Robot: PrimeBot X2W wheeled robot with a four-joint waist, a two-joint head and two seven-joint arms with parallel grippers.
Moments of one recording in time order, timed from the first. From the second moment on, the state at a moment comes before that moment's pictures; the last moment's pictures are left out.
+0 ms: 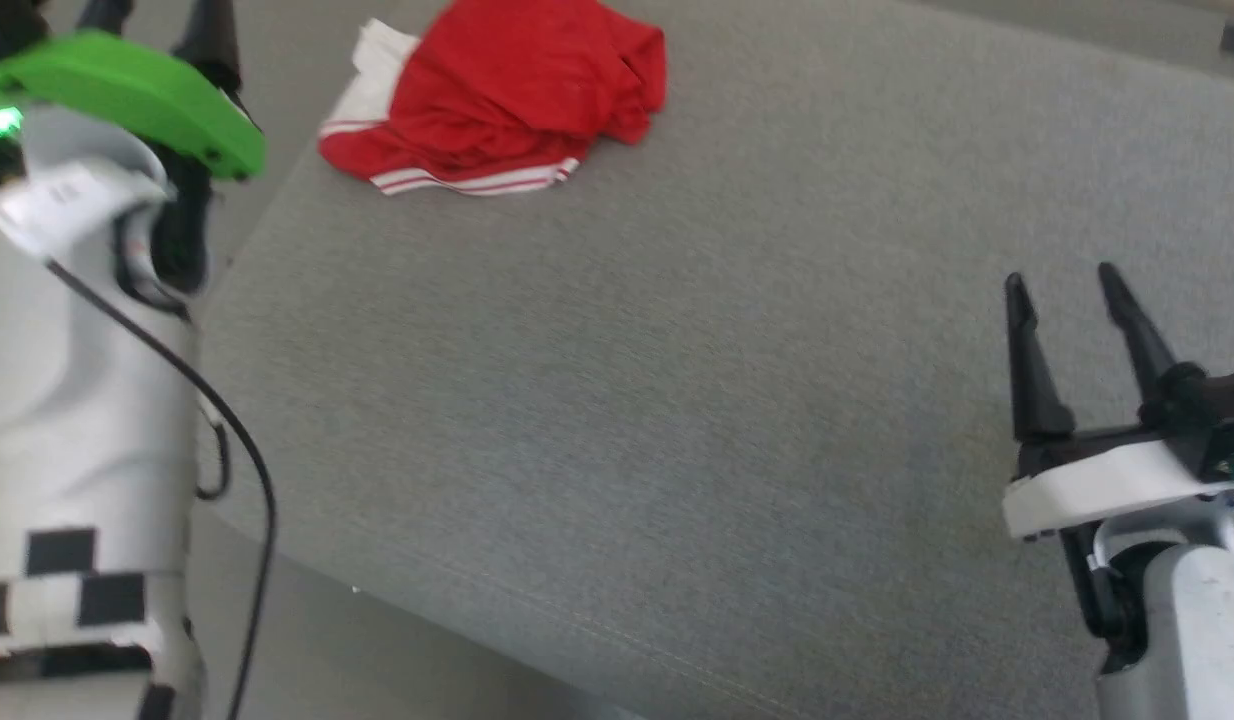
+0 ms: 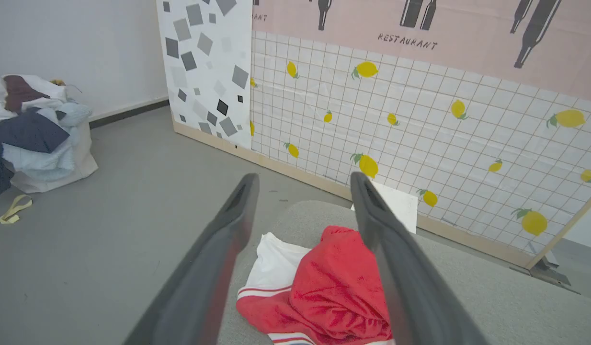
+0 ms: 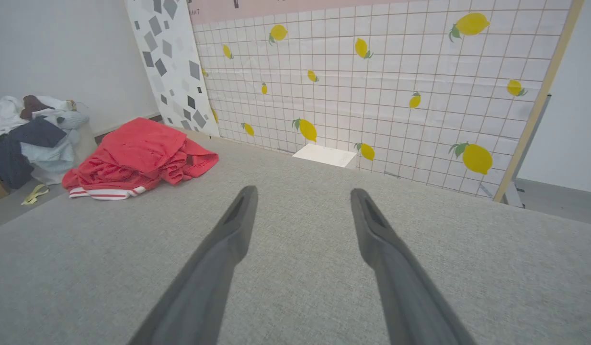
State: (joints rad) left arm -0.89 0.25 -0.02 0.50 -0.45 -0.07 0.03; right arm -0.19 -0.06 -0.09 0.01 0.03 0.13 -0.11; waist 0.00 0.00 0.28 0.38
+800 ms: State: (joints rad) left arm -1.14 0.34 -0.03 0.73 -0.55 0.13 0.81; right arm -0.18 -0.11 -0.23 -0.24 0.03 0.13 -0.05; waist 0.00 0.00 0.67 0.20
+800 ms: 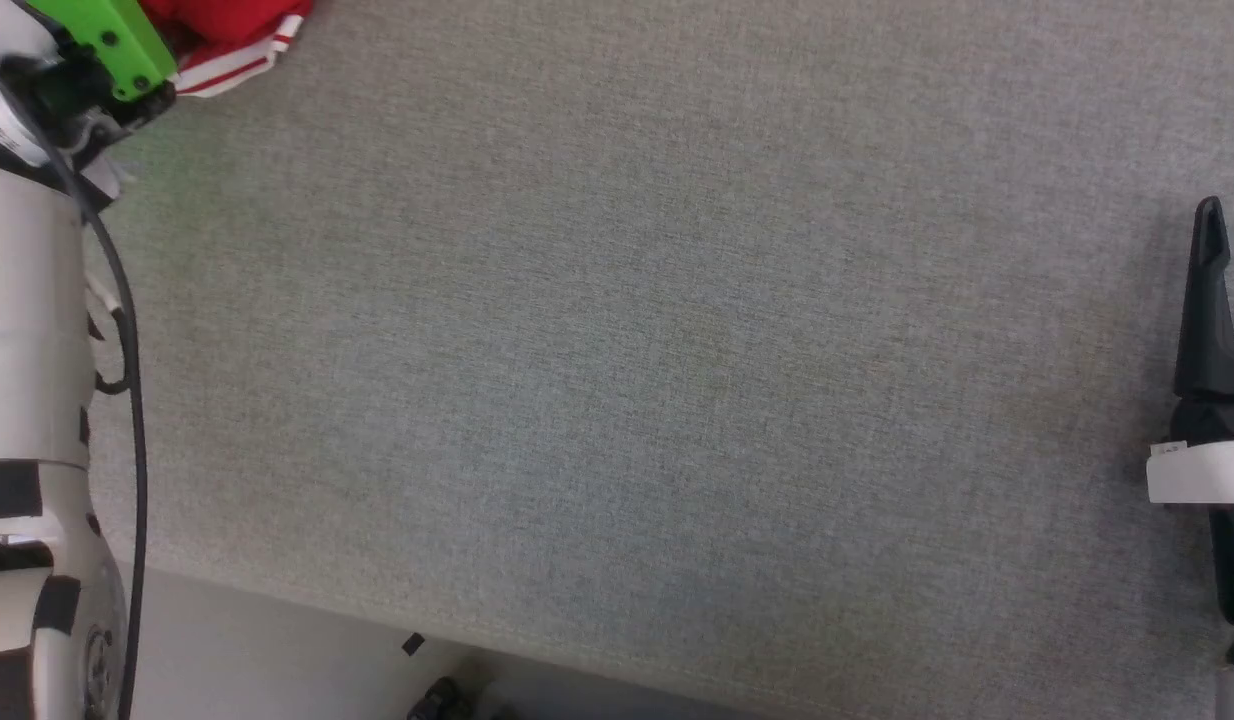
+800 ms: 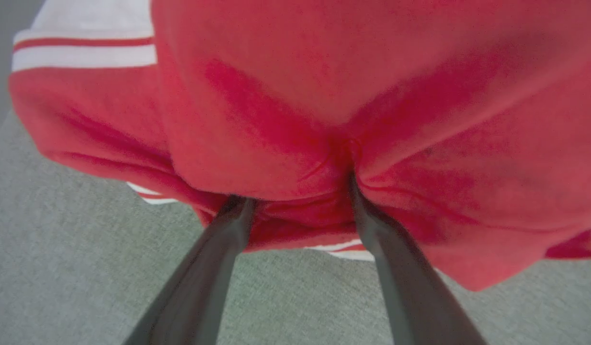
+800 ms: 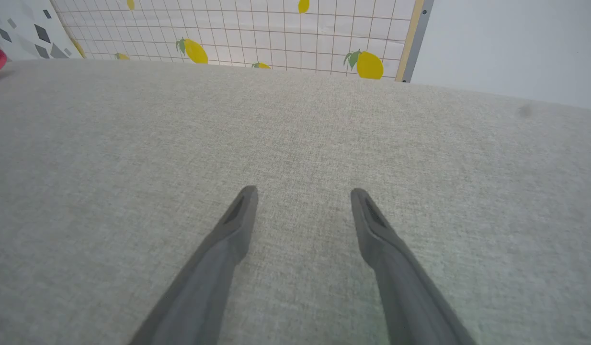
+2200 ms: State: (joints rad) left arm -1.29 0.39 -0.08 0.55 -0.49 0.00 0.28; right arm -0.18 -0.05 -0.14 0.13 0.11 0.13 -0.21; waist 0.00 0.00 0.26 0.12
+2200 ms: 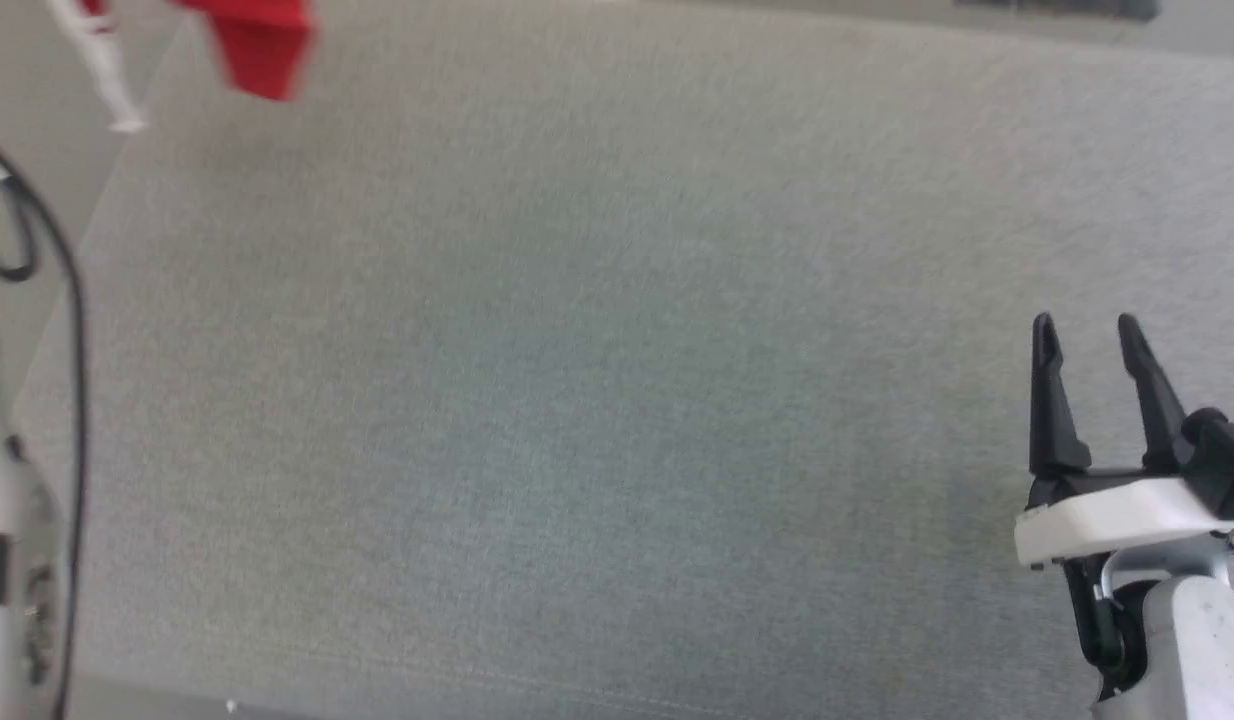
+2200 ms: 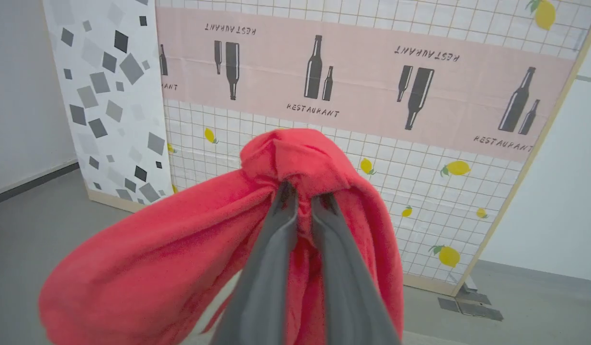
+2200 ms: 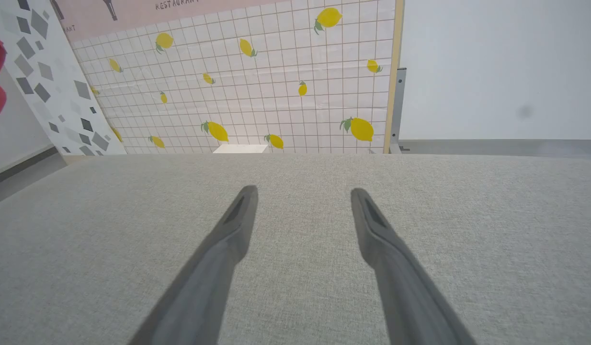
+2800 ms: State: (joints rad) left arm -1.20 0.09 -0.26 0.58 -0.62 -0.11 0.27; right arm -0.16 -0.05 -0.16 0.23 0.15 0.13 -0.24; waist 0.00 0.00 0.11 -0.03
